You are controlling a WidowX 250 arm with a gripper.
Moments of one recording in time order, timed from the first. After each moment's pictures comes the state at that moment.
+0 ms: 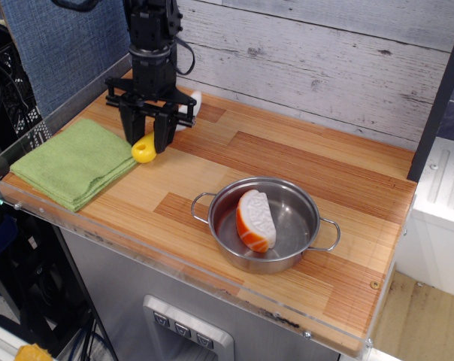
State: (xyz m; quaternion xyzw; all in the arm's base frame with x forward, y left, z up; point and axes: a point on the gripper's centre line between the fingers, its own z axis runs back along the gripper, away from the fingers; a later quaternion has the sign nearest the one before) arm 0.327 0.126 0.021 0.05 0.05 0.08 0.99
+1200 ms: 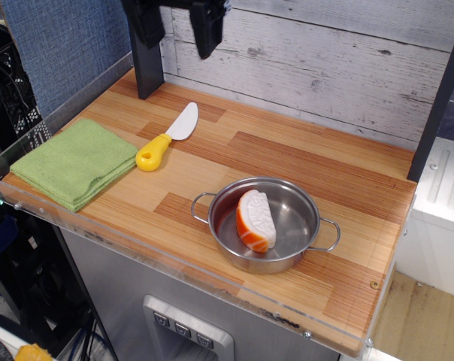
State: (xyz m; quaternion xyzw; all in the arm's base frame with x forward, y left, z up) arm 0.318 0.058 0.165 -0.02 -0.11 0.00 0.99
